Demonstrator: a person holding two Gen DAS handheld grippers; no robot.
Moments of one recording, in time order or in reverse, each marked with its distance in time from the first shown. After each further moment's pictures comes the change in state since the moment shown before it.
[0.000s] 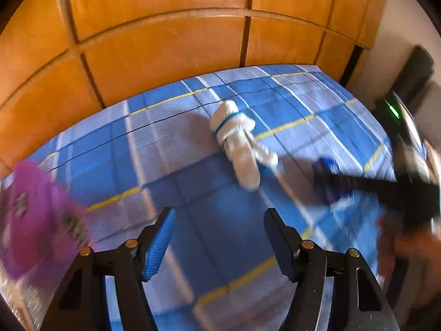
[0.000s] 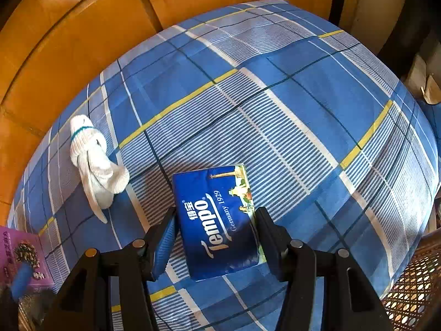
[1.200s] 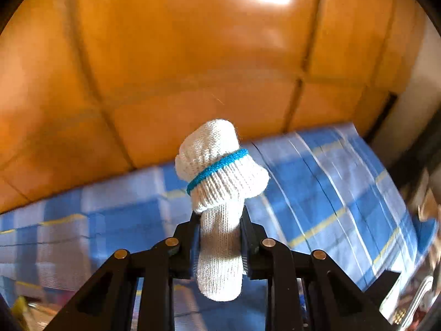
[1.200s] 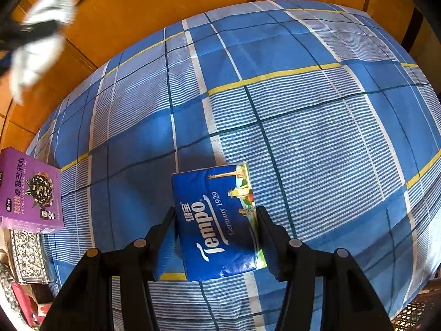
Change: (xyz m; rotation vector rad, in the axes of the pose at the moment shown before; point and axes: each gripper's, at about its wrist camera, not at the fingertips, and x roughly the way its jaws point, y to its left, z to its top) left arm -0.035 0.070 0.145 -0.129 -0.116 0.129; right arm 0.013 0.061 -0.021 -0.301 0.106 0.144
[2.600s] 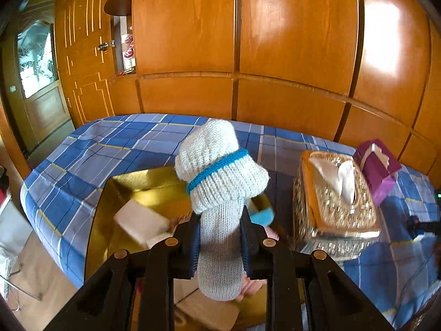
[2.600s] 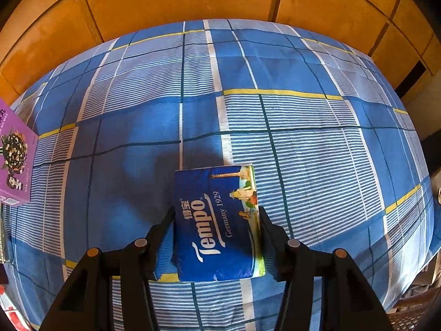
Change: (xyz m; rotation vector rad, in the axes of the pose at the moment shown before) left arm -0.229 0.279 -0.357 -0.403 -0.202 0.407; right arm 0.018 0.051 -0.021 -0.182 -0.080 -0.200
